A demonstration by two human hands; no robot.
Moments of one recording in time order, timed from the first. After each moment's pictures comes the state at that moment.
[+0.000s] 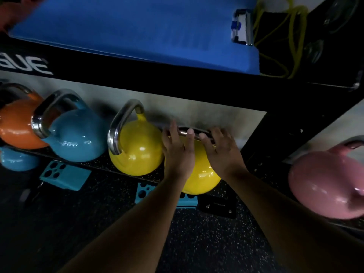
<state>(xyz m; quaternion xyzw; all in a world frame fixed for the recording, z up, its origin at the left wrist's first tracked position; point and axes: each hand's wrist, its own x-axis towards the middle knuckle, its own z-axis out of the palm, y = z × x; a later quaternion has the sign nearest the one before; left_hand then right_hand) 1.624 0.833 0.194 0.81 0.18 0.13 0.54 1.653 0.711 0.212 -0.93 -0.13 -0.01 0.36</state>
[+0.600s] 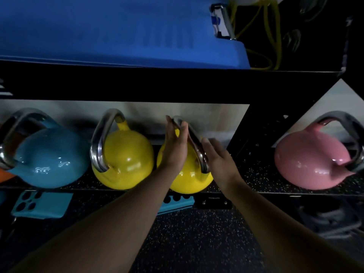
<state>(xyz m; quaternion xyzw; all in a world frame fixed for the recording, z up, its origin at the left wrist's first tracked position) 1.656 0.845 0.197 0.76 0.08 -0.01 0.65 1.615 0.728 0.214 -0.78 0.07 0.06 0.62</state>
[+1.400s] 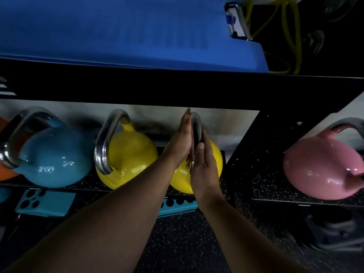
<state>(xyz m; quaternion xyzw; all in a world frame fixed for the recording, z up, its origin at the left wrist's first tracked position) 1.706 0.857 0.174 0.73 0.03 -0.05 0.68 1.613 0.785 0.203 -0.68 0.08 0.00 0.72</state>
